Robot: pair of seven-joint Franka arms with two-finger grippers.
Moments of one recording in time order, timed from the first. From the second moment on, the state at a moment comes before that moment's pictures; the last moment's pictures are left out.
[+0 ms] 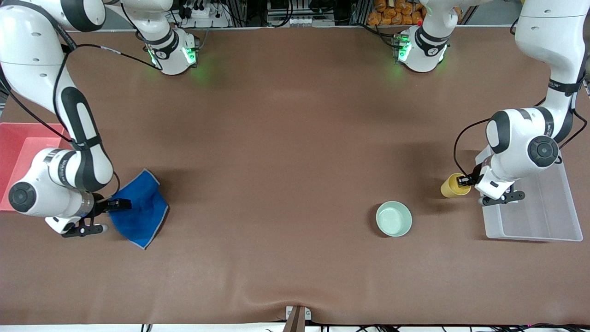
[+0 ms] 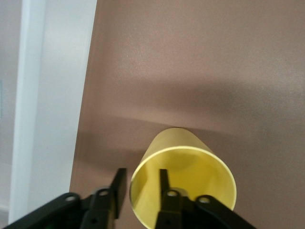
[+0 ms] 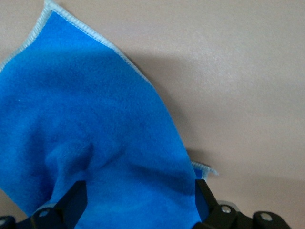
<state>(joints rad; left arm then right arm) 0.05 0.40 0.02 -2.05 0.03 2.39 -0.12 -0.12 0.70 -0.04 -1.62 0.02 2.20 -0.33</state>
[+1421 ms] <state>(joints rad) 0.14 0.53 0.20 -1.52 -0.05 1.96 0.22 -0.14 0.74 -0.04 -1.65 -0.02 2.35 -0.44</state>
